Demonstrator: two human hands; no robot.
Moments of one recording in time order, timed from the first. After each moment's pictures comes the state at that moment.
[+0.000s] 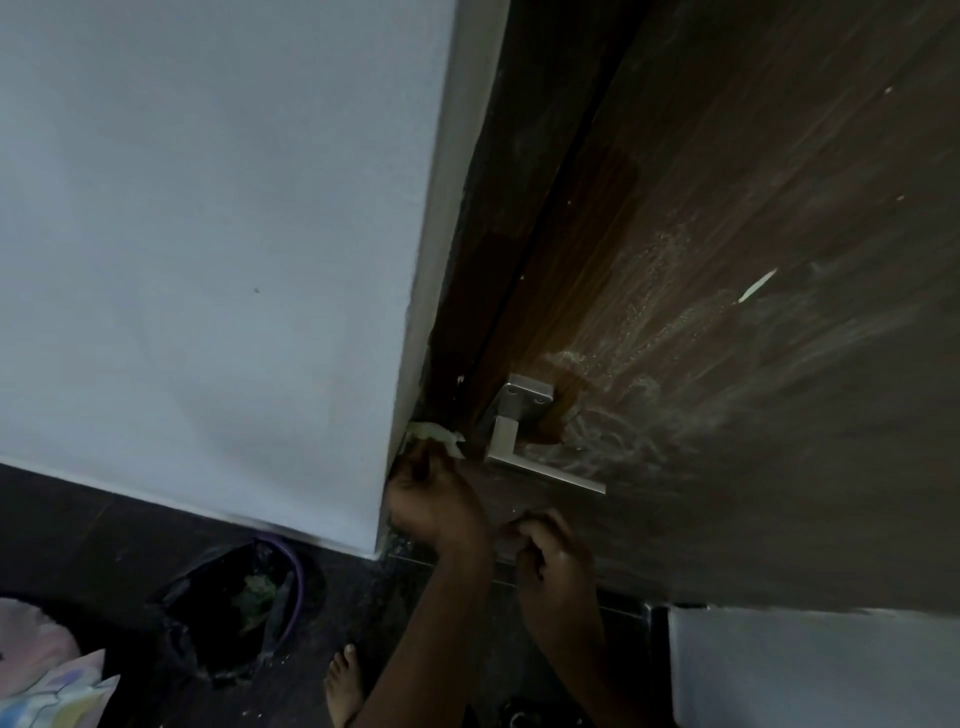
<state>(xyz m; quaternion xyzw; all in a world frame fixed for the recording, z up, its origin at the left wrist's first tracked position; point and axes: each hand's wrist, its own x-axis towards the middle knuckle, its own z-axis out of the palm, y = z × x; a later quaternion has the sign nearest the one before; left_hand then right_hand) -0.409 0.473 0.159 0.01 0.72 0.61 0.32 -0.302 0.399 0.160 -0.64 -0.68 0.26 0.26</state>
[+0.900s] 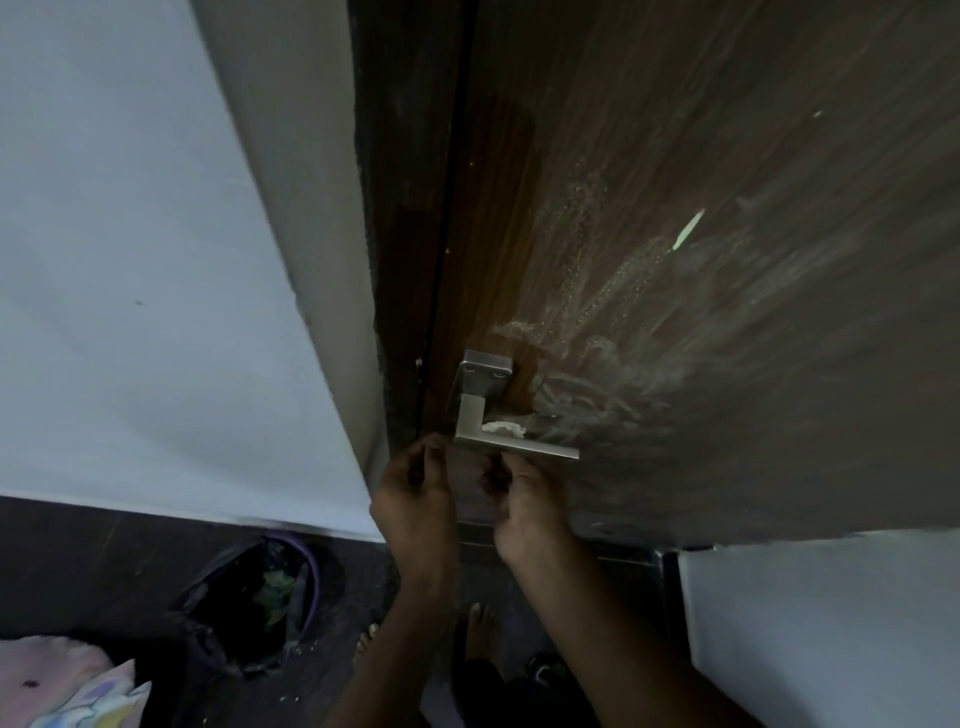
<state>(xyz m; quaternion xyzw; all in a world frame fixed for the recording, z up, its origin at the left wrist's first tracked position) -0.424 0.430 0.166 0.27 0.73 0.51 0.37 -0.342 0.460 0.169 -0.62 0.02 0.62 0.48</state>
